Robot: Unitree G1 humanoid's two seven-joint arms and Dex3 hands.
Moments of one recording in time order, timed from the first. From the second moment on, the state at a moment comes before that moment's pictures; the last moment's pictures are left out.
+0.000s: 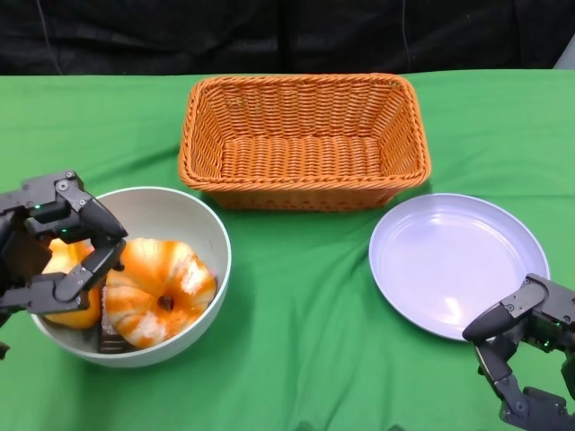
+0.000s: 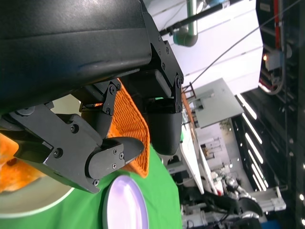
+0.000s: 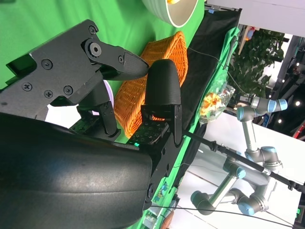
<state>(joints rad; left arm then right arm) -0.18 0.25 0.26 0.30 -0.40 -0.47 -0.64 0.39 -0.05 -0.01 -0.41 -0.09 -0.29 0.06</state>
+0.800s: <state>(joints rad) -0.41 0.43 0.31 0.67 -0.17 -0.42 -0.37 0.35 -0.05 0.00 -0.34 -0.09 -0.31 0.06</state>
